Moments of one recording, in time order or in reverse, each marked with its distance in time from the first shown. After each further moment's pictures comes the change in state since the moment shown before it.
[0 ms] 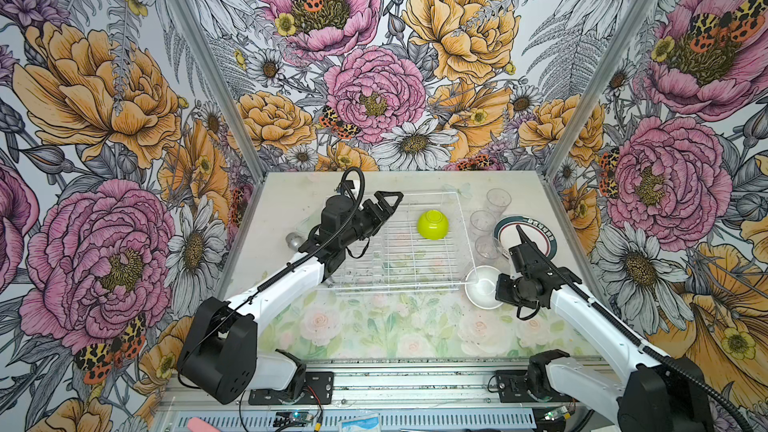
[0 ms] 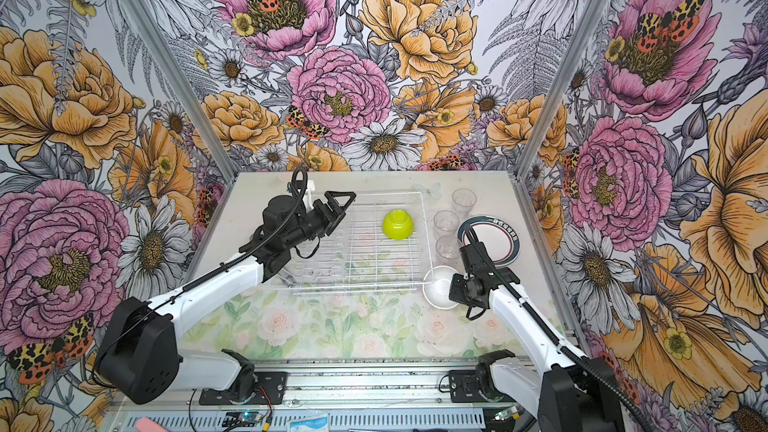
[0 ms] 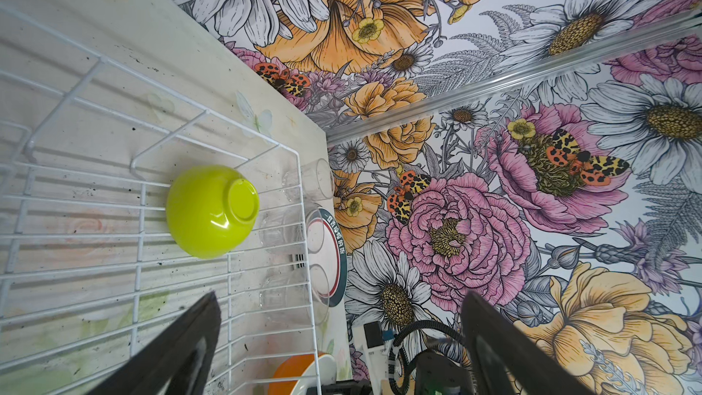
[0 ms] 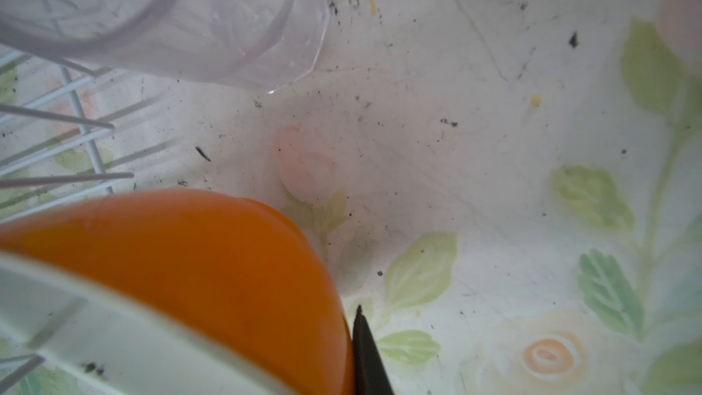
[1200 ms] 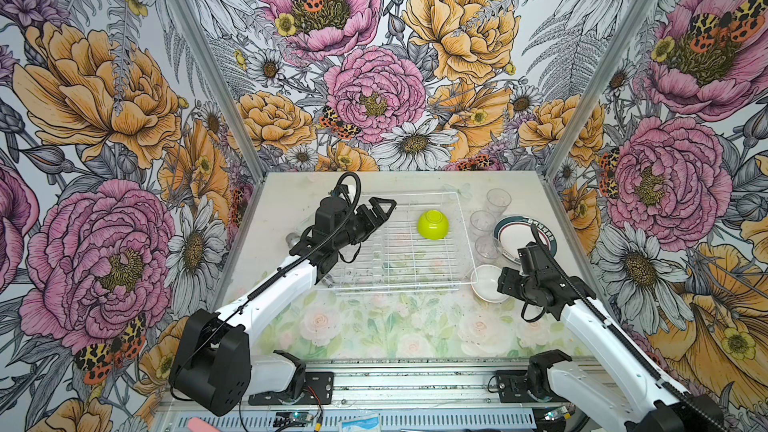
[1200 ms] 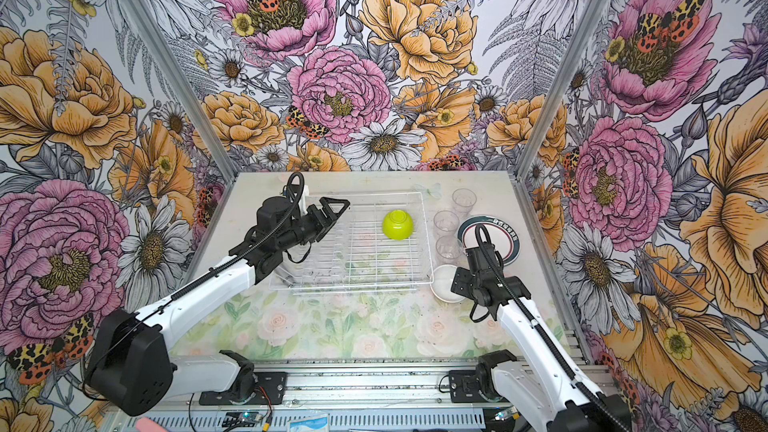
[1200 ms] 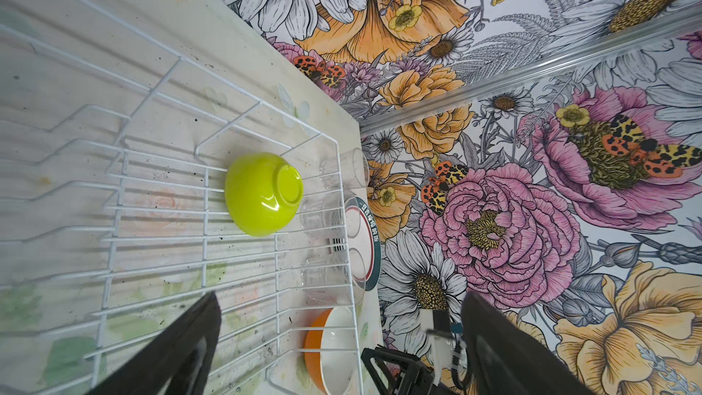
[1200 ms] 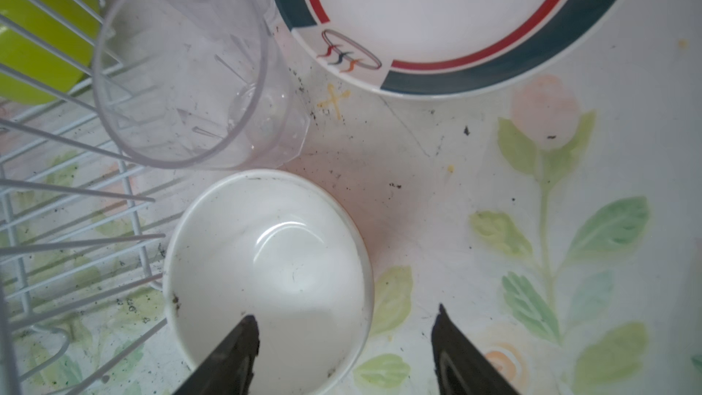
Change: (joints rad) left arm 0.032 -0.033 0.003 -0.186 0.014 0.110; right arm 0.000 -0.186 0.003 0.027 0.167 0.028
